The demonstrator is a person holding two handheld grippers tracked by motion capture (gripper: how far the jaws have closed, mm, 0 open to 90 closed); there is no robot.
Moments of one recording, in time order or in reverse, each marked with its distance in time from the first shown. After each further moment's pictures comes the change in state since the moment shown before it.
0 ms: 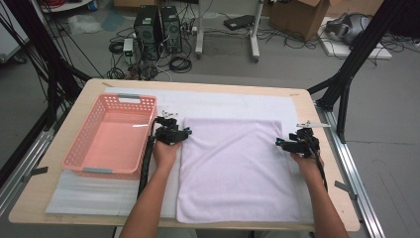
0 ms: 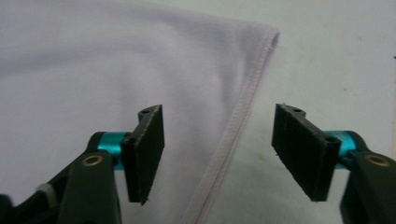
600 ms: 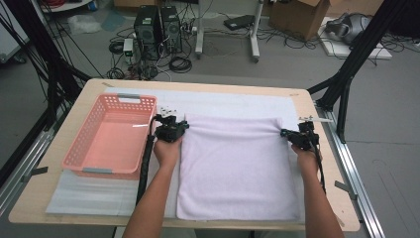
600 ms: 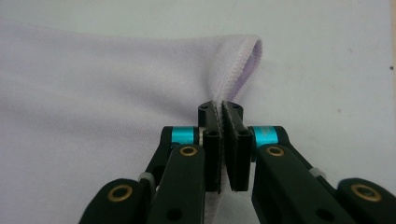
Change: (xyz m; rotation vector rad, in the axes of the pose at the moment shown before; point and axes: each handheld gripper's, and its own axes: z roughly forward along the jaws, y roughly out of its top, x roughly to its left) left arm -0.003 0.010 -0.013 -0.109 -0.049 -0.073; right arm -0.011 0.012 0.007 -0.049 0.026 0.112
